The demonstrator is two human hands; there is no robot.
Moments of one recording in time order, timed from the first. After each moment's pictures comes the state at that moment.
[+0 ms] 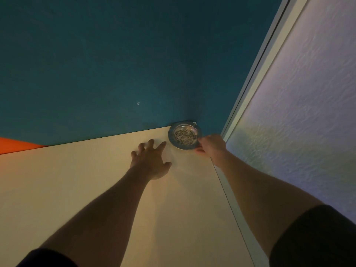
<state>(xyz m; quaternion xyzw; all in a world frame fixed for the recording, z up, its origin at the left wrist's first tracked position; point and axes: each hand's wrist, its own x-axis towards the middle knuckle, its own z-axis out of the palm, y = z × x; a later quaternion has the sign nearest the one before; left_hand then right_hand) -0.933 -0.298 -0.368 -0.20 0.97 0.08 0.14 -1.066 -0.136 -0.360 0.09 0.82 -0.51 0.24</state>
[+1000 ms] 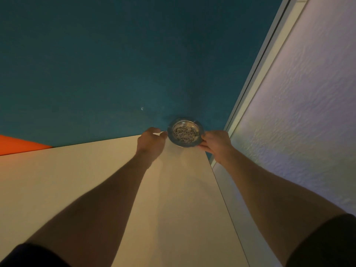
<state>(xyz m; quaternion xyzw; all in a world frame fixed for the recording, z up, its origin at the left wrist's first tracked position) -0.958 -0.298 -0.312 -0.39 0.74 0.55 -0.07 -1.059 -0.132 -0.311 0.11 0.77 -0.59 0.23</state>
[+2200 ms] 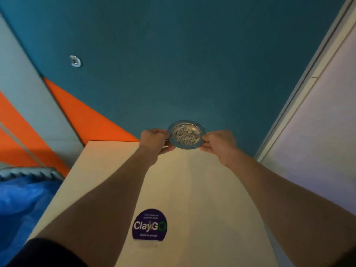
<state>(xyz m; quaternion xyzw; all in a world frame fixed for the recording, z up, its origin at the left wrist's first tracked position) -0.723 -0.345 -0.130 -0.38 0.55 0.71 -0.22 -0.847 -0.194 -0.122 -0.06 0.73 -0.63 0.26</state>
